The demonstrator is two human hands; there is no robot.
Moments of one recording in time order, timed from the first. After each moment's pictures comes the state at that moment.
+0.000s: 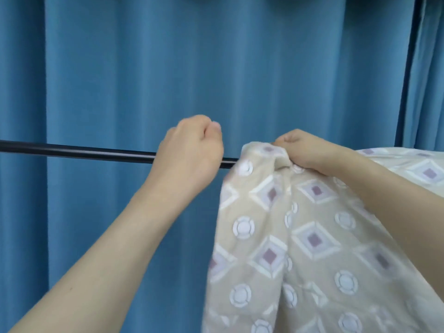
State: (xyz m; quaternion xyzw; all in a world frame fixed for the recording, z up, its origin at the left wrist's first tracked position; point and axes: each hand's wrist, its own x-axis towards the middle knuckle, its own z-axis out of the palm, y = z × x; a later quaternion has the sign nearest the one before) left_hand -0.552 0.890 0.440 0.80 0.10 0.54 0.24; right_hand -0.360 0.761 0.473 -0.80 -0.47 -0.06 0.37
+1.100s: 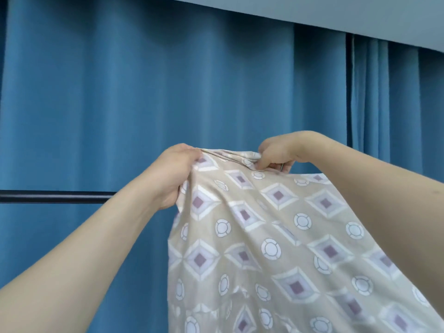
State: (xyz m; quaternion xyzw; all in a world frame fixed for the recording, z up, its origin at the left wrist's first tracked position) left_hand -0.495 0.902 0.480 0.70 0.02 0.36 0.61; right_hand -0.349 0.740 0.550 -0.93 -0.34 -0.04 0.16
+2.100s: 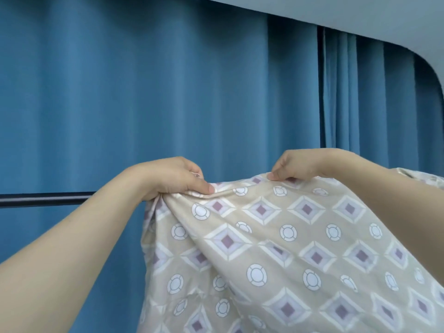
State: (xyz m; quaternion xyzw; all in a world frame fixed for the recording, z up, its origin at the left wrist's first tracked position) left_hand -0.466 0.882 0.487 0.94 0.07 0.15 0.29; right_hand -0.304 0.646 0.507 -0.91 -0.36 -0.05 0.19
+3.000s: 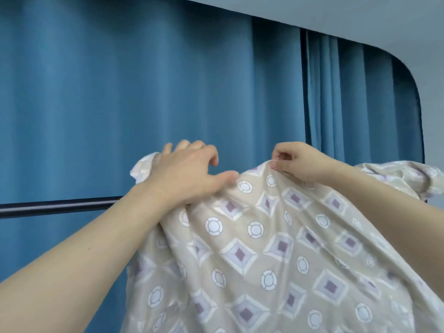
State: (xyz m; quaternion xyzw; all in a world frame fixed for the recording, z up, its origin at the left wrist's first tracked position) left_hand -0.441 0.838 0.480 0.92 0.02 0.38 -0.05; right_hand -0.310 0.616 0.489 -0.83 -0.38 -0.25 0.31
